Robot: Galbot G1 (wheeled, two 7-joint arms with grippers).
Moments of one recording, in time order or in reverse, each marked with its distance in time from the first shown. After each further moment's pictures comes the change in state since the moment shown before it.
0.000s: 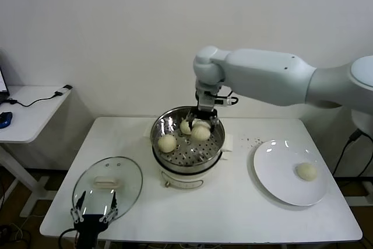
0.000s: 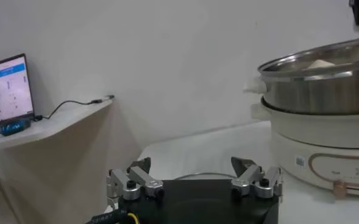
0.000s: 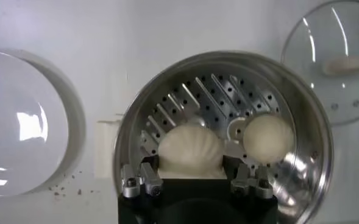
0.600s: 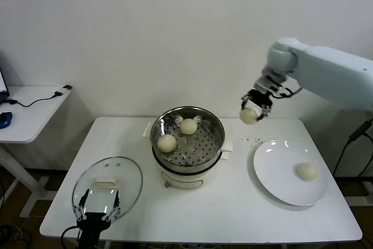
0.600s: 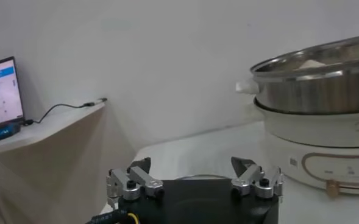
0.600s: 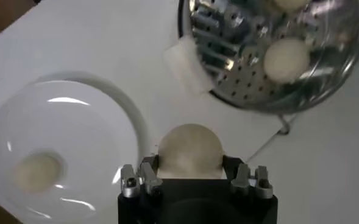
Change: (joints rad) left arm -0.014 0.019 0.012 0.004 0.010 0.003 0.010; right arm 0.072 -0.249 0.023 -0.103 0.100 -0.168 -0.026
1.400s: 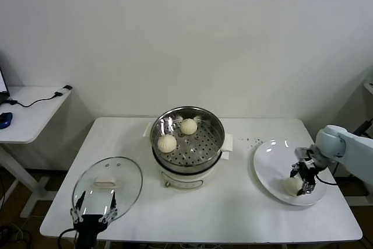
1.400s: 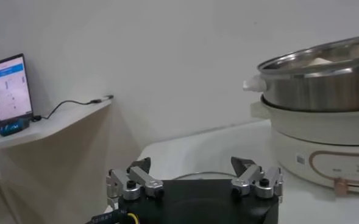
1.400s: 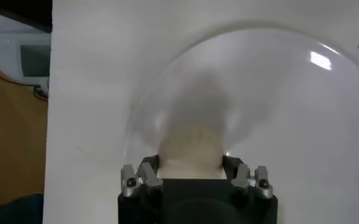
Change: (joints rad) left arm 0.007 -0.007 -0.017 0.010 -0.016 -0.016 -0.001; right arm -0.579 -0.502 0.241 0.087 -0.043 -0.511 0.110
